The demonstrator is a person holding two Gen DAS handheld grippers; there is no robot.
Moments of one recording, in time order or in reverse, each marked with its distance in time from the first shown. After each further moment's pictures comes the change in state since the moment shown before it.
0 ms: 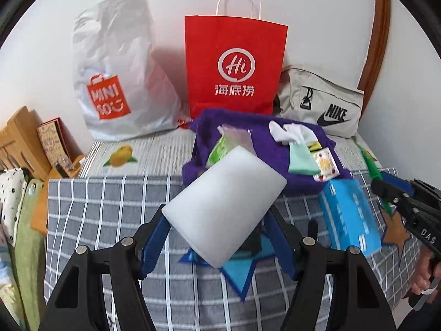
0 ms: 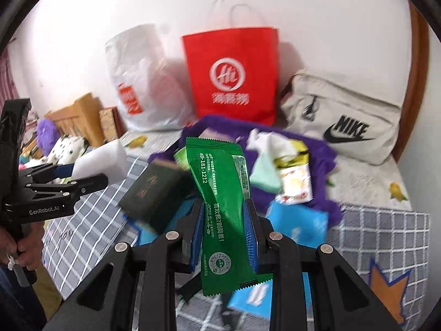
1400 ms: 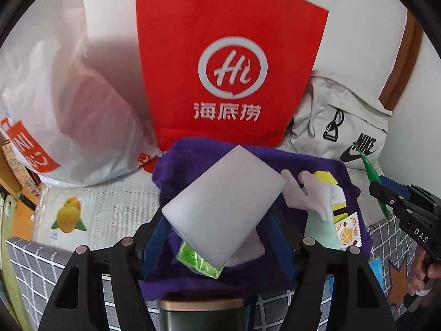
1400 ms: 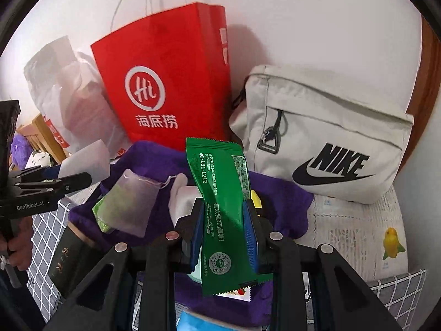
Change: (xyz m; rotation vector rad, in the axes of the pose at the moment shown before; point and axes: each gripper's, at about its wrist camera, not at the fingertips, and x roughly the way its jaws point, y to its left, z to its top) left arm 0.145 -0.016 0.115 -0.031 0.100 -0.065; right arm 0.125 -0.097 0.090 0.053 0.075 -0.080
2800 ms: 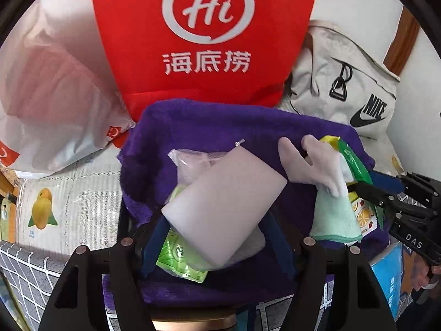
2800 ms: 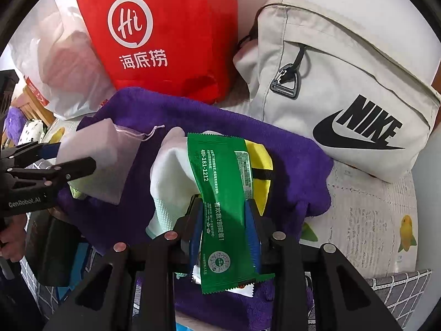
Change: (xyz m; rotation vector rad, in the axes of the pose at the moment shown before) left arm 0.055 -0.017 -0.016 0.078 0.138 -0.003; right arm 0.058 -0.002 -0.009 -0.063 0.207 -0.009
